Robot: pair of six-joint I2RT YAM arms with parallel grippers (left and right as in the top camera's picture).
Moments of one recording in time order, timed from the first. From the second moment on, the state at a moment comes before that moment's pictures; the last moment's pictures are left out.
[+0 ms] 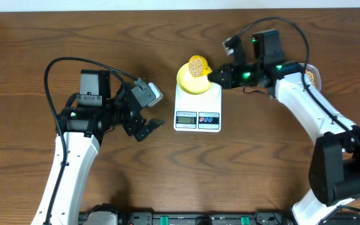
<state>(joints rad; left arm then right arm) -0.07 1.26 1.04 -0.83 0.59 0.78 0.28 1.82 1.32 -0.42 -0.74 0.21</state>
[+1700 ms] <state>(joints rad) -0.07 1.26 1.04 -0.83 0.59 0.78 0.46 1.65 1.52 -0.76 -0.10 -0.20</state>
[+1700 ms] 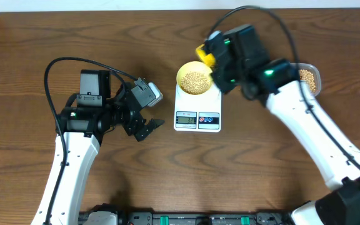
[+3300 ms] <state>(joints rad) -0.07 1.26 1.04 -0.83 0.59 0.78 -0.18 1.83 1.81 -1.12 -0.01 -0.07</state>
